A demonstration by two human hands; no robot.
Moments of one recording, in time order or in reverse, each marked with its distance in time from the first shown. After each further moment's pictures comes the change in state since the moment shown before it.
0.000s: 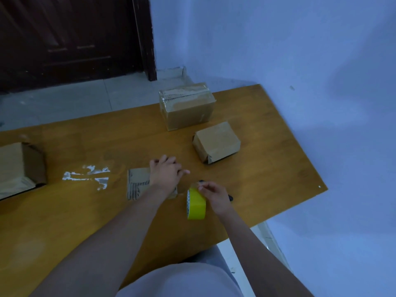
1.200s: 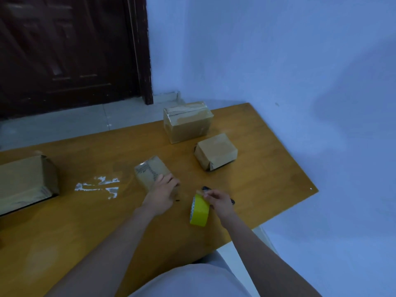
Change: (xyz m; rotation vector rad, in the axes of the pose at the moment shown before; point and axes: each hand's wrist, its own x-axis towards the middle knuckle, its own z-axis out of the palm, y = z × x) left_hand -0.055 -0.047 0.005 -0.259 0.057 0.292; right_hand -0.025 0.003 0.012 -0.010 0.121 0.037
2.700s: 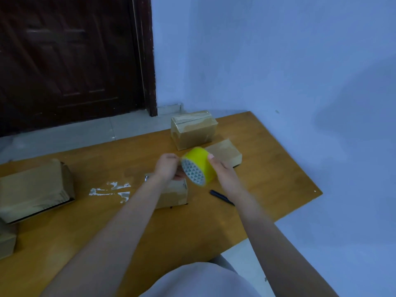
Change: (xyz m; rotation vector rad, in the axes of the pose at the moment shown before) left_hand 0.028 0.038 -0.095 -1.033 0.109 -0.562; right_hand -0.064 -0.137 0.019 -0.086 -0.170 -0.343
